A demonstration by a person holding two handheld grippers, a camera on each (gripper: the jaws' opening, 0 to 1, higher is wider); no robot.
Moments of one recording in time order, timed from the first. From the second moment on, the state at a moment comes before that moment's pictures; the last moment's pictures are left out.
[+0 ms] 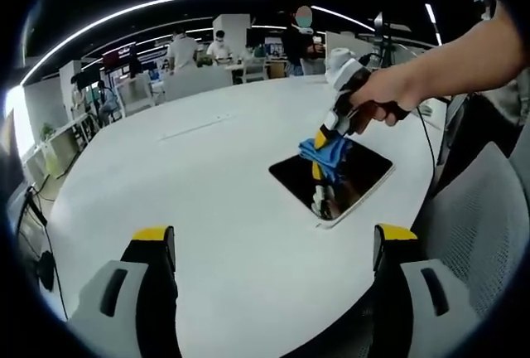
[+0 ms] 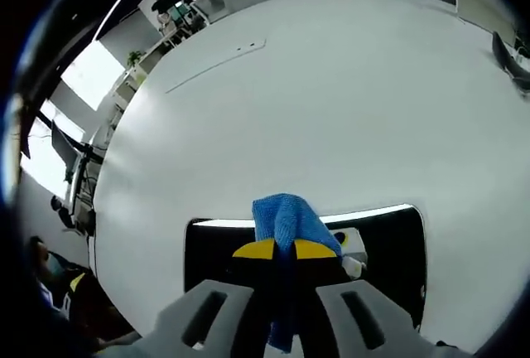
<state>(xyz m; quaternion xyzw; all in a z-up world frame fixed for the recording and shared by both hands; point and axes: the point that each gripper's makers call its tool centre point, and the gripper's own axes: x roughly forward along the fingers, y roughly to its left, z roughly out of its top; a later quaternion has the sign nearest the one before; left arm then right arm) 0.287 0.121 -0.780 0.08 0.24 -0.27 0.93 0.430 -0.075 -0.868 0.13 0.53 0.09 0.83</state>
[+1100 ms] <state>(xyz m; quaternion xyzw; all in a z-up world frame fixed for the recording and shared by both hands) 0.288 0.124 -0.772 0.07 0.22 -0.27 0.94 0.430 0.009 -0.868 0.13 0.55 0.14 0.81</state>
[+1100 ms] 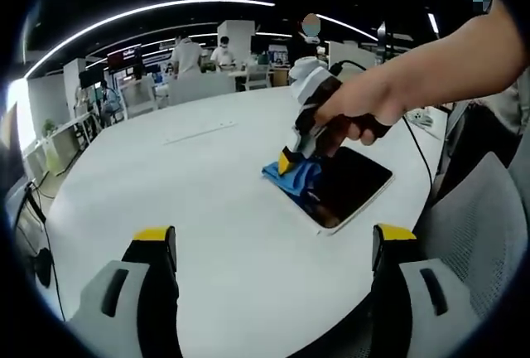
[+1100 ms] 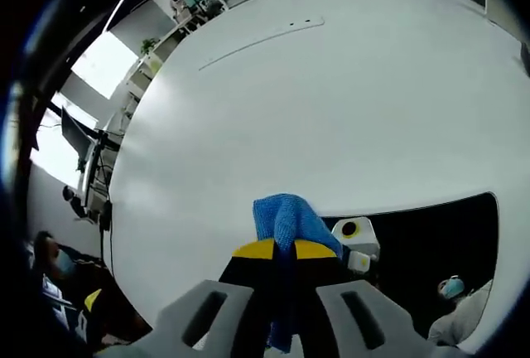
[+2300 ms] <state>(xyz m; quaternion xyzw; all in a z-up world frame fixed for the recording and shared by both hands) 0.289 0.125 -0.770 0.08 0.22 -0.26 0.94 0.388 0.014 -0.869 0.11 0.55 0.18 0.81</state>
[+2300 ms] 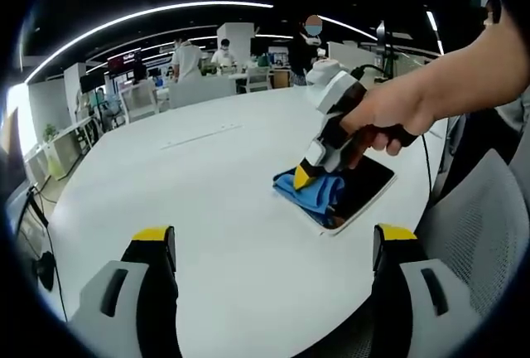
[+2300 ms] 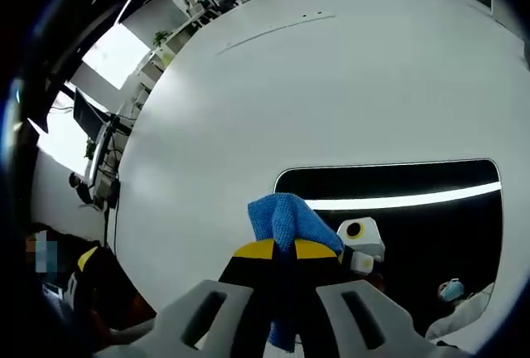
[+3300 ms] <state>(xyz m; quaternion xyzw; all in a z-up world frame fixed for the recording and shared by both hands) 0.288 0.124 -0.773 0.08 0.22 -0.26 0.94 0.383 -0.026 -0.866 0.11 0.54 0.17 0.82</state>
